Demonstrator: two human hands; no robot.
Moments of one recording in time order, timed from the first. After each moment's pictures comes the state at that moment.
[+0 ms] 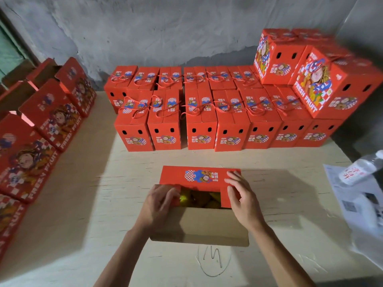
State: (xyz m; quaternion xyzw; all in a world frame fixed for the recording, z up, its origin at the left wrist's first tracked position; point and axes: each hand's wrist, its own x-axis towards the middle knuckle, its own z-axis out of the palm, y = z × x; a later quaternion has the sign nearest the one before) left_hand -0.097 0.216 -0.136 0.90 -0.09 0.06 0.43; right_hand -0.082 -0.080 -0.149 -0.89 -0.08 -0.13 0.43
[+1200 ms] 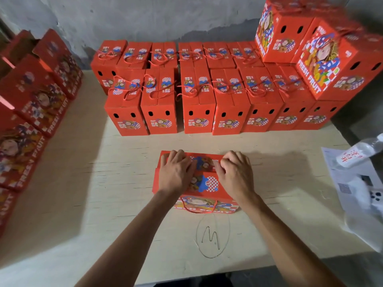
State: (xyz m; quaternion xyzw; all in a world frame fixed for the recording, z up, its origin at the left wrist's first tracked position) left_hand -0.037 0.156 -0.140 0.96 -0.11 0.18 0.17; right_hand -0.043 -0.057 -0.142 -0.96 -0.11 -0.22 0.14
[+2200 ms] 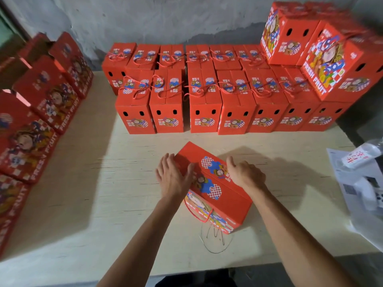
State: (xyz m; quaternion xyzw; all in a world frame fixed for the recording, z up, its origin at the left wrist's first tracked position) left_hand -0.070 0.164 -0.156 0.93 0.13 0.06 0.34; right_hand -0.031 -0.054 -0.132 -0.97 0.18 0.12 0.12
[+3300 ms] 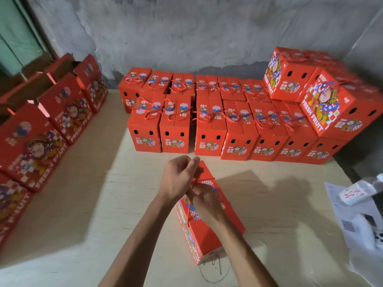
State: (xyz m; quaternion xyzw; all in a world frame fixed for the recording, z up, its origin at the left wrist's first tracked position) left_hand -0.065 0.176 -0.027 0.75 0.04 0.04 0.66; right_hand -0.092 0.060 -0.066 -0.80 -0.07 0.10 0.59
